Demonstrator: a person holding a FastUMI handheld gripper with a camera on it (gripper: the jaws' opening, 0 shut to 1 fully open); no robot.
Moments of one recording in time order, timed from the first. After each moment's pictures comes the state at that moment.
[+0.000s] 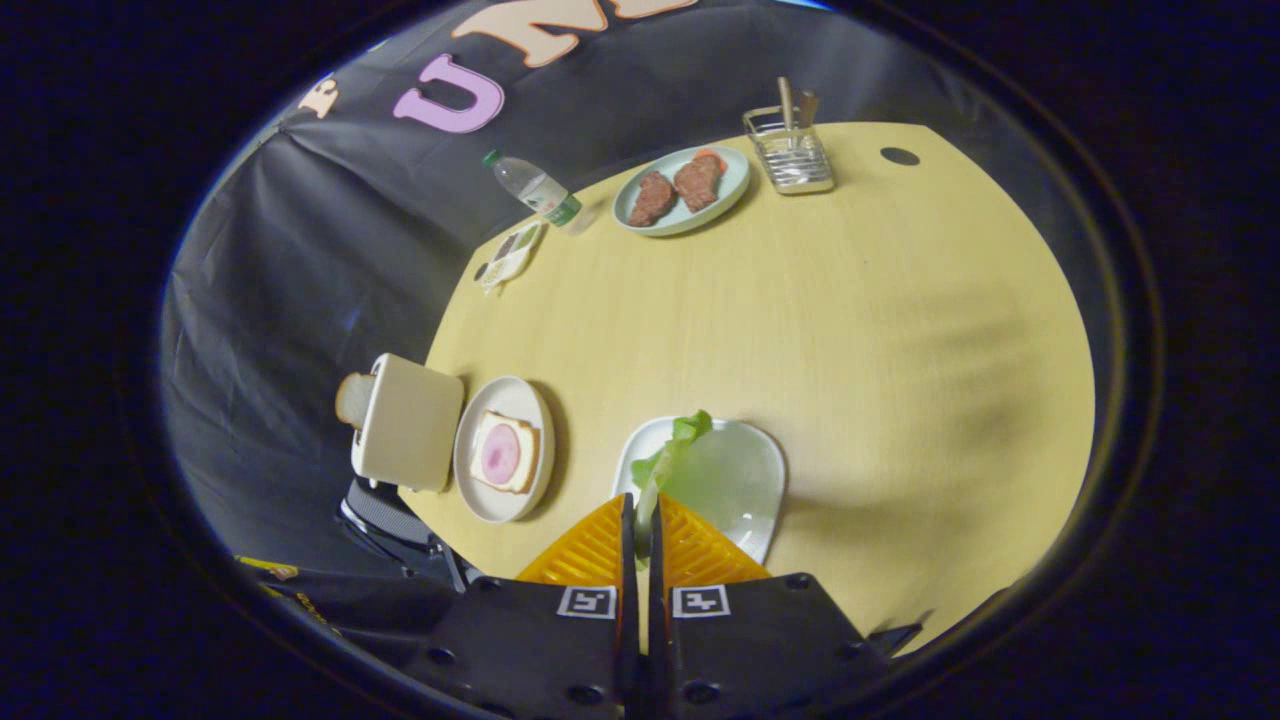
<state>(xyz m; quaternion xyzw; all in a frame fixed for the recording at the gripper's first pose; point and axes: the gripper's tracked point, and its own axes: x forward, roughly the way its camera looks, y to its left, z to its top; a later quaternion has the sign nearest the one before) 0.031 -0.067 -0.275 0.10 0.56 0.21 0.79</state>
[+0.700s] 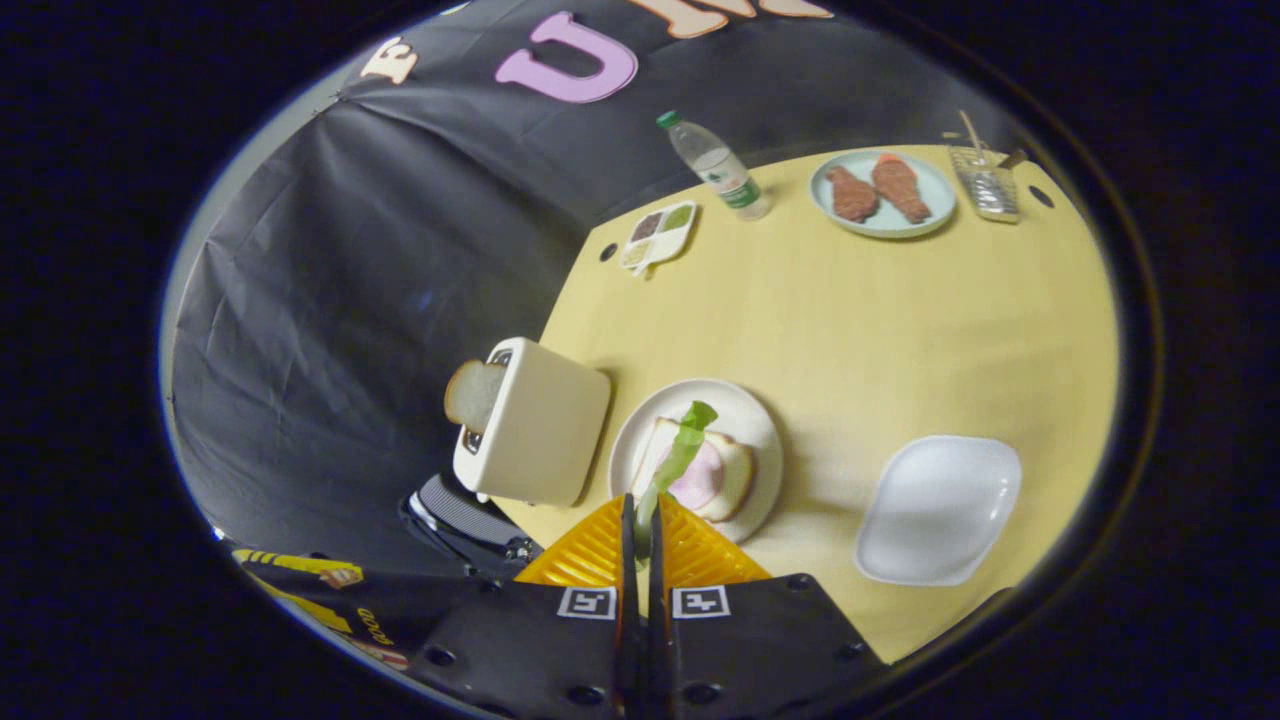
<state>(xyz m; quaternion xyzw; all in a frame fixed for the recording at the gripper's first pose) -0.011 0.139 -0.253 0.12 0.56 0.32 0.75</state>
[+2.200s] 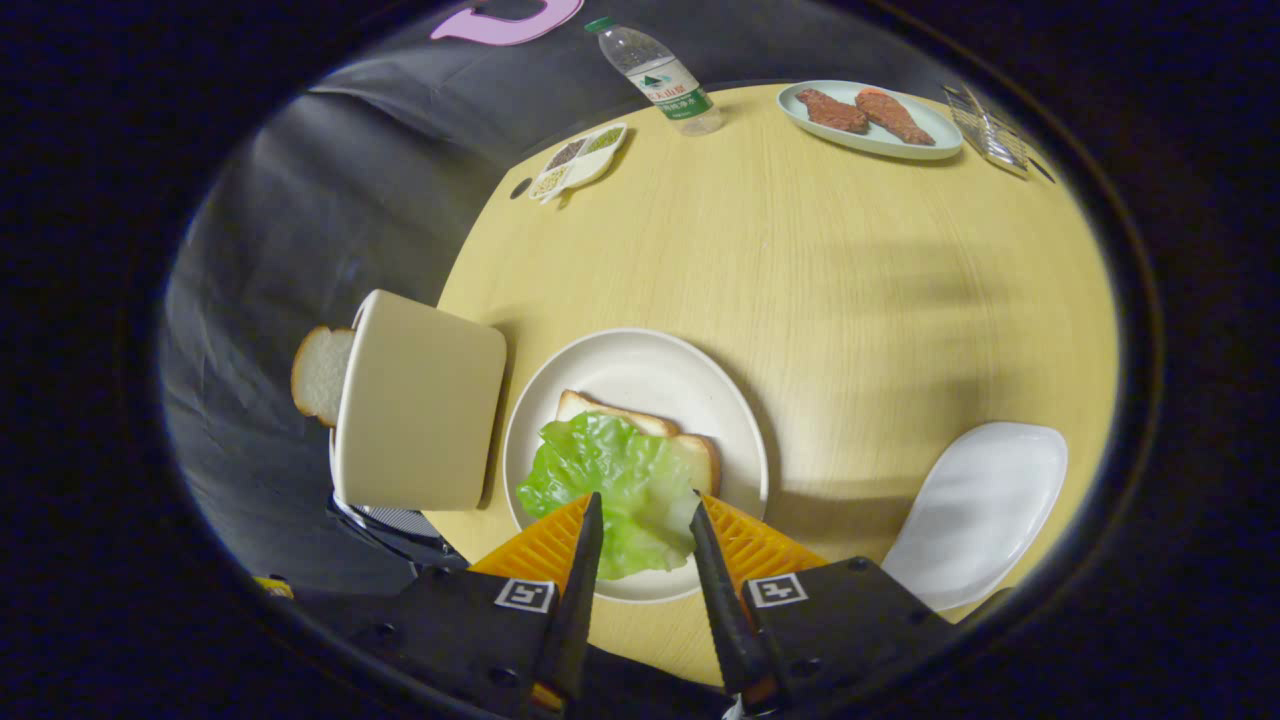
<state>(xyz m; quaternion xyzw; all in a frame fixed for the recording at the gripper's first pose) 0.009 0.134 -0.375 0.05 0.62 0.23 0.75</state>
